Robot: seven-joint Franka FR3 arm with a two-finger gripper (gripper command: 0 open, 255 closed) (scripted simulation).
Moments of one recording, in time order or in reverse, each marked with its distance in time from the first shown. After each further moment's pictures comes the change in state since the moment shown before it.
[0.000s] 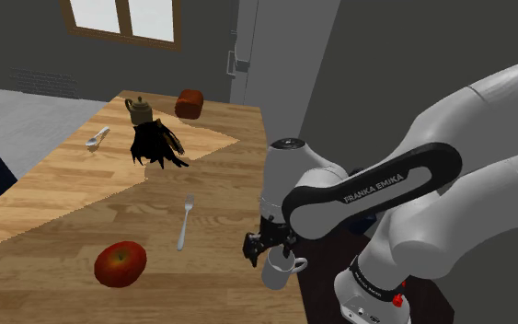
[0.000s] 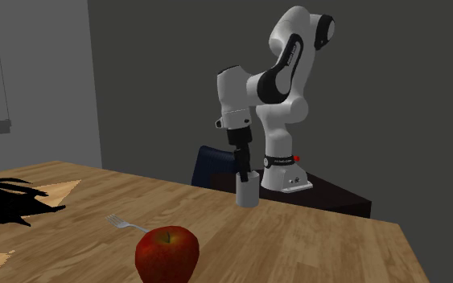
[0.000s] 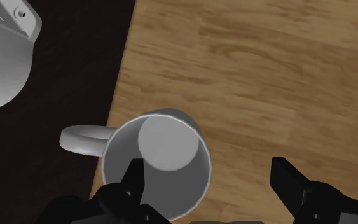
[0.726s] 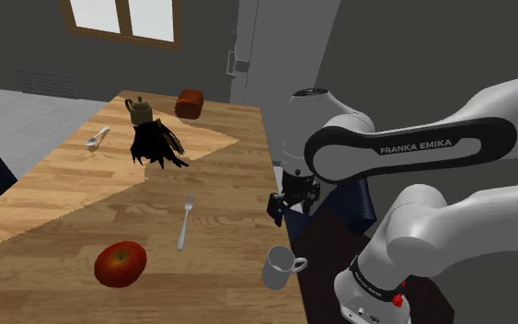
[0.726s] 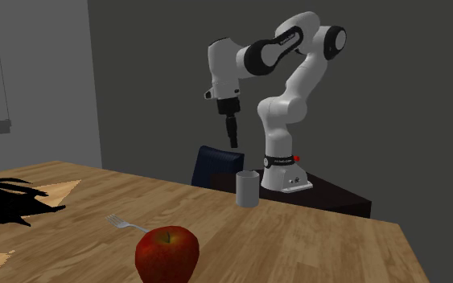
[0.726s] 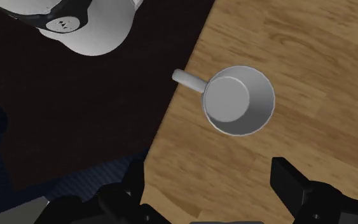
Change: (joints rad) arm -0.097 -0.290 -0.191 0.068 -0.254 -0.394 -0.224
